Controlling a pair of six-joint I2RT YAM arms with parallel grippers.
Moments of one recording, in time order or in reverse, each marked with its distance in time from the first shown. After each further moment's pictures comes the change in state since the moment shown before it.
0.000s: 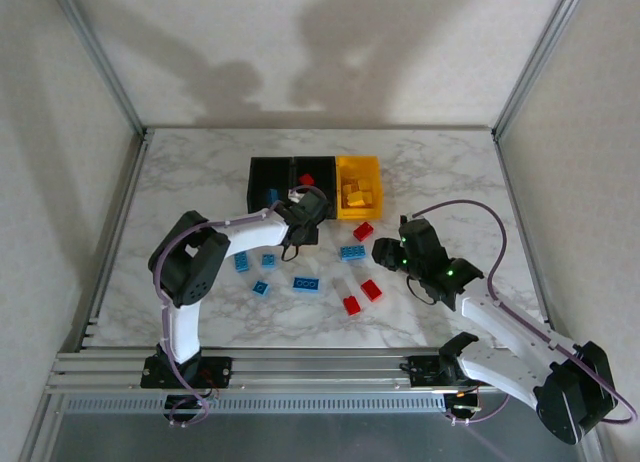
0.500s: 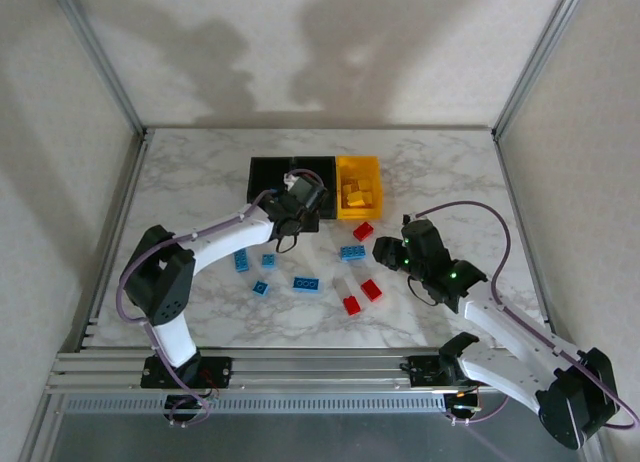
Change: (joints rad) left arm -0.008 -0.185 0.061 -0.077 0.025 0.000; right arm 0.000 -0.036 0.000 0.001 -0.003 0.028
